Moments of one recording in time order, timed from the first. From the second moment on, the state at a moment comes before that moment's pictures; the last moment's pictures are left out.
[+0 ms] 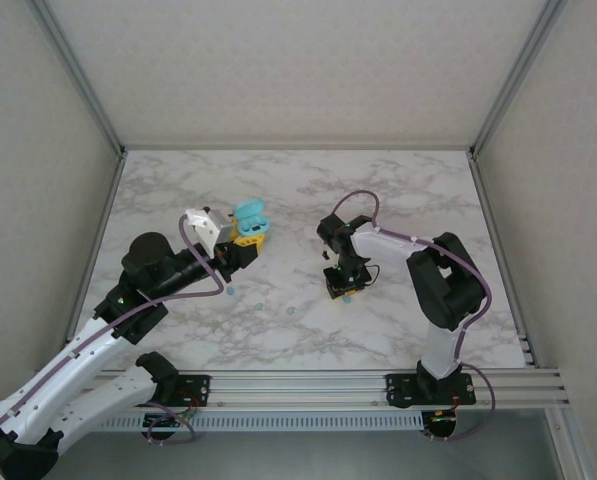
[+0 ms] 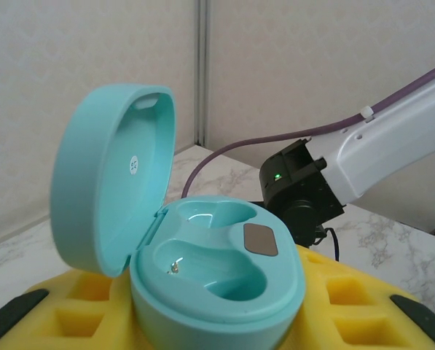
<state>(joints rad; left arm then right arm) -0.67 0.75 0.78 -0.04 0.29 -0.03 0.66 1.85 1.18 -0.97 -0.10 0.24</state>
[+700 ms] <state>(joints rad) -0.67 0.75 0.78 -0.04 0.29 -0.03 0.66 1.88 1.21 -1.02 -0.07 0.16</state>
